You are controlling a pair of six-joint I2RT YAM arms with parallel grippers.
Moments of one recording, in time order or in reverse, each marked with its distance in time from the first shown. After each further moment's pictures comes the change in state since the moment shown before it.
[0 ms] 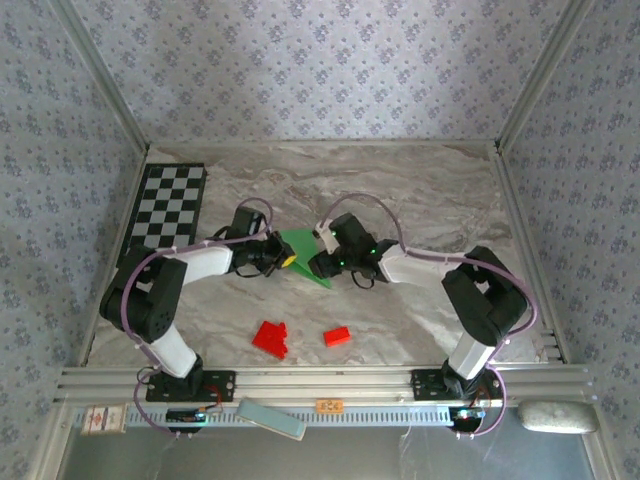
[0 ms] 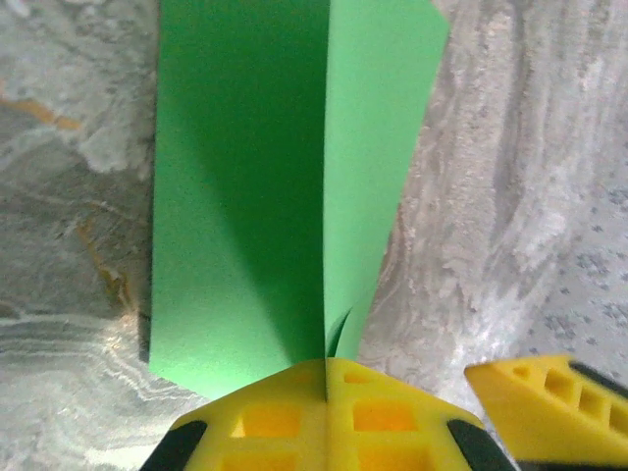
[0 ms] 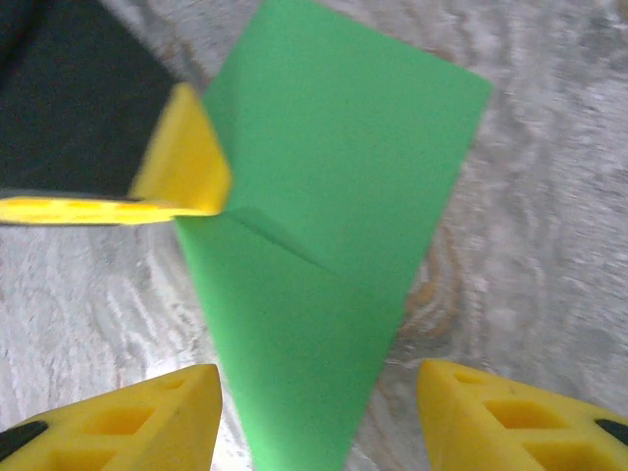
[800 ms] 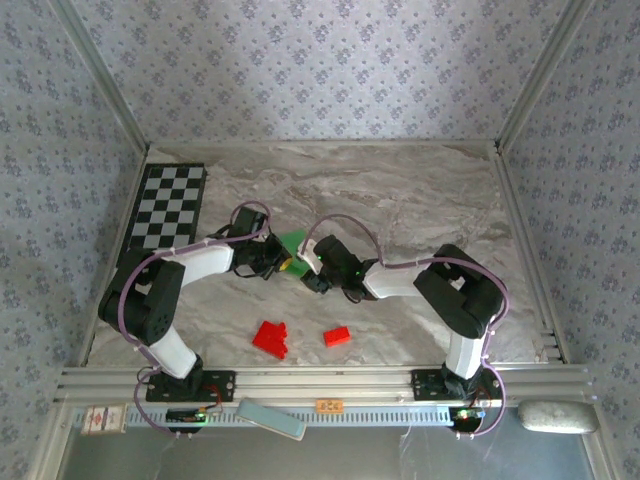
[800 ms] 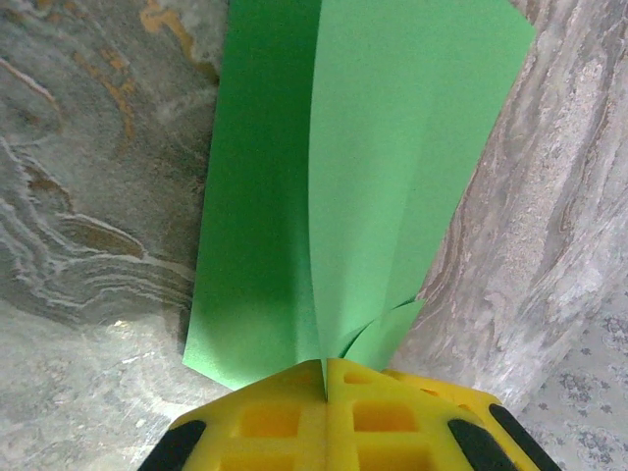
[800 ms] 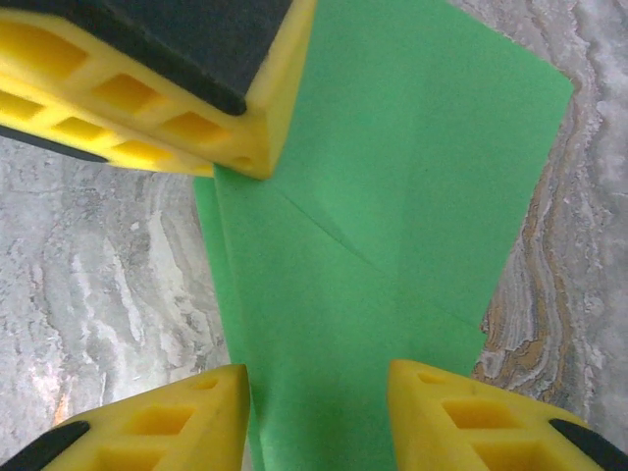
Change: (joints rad) left arm -0.014 -0.016 0.024 -0.126 -0.074 -0.101; right arm 0.111 0.118 -0.068 0.231 0.147 -0.186
